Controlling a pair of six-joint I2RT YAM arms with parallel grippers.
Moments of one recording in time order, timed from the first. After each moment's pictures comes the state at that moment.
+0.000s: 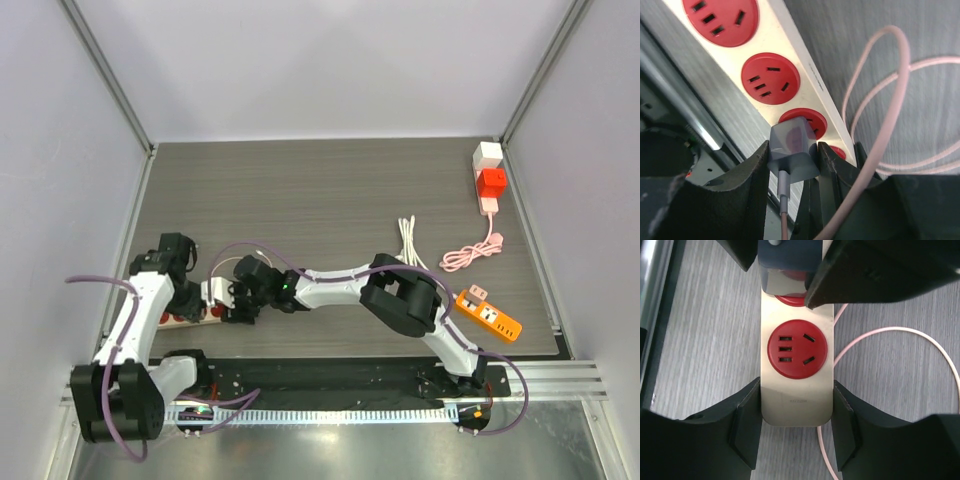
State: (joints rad) left arm 0.04 1.09 0.75 -1.13 -0.20 -1.20; right arm 1.20 2.22 1.49 0.12 -0.33 -0.43
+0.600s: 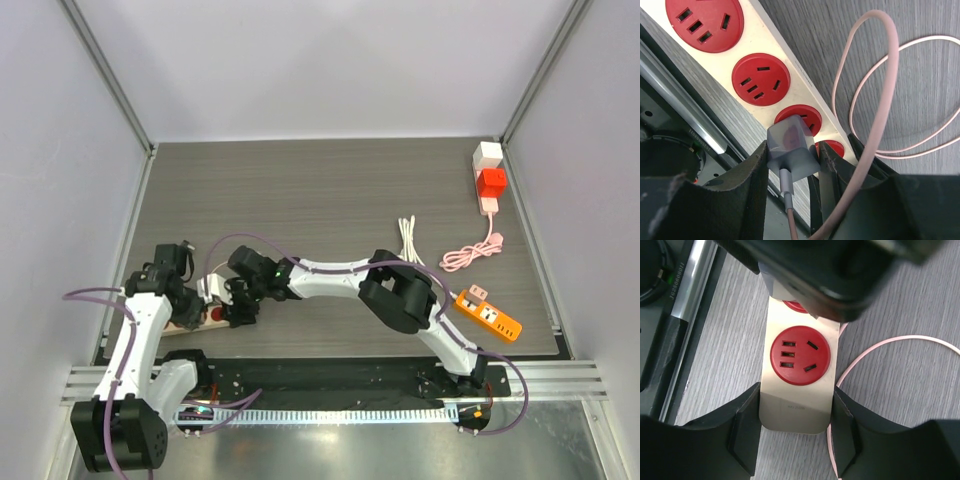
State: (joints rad) left arm 0.05 0.90 0.68 -1.12 -0.17 -1.13; right arm 1.18 2.26 1.65 -0.14 -0.49 -0.48
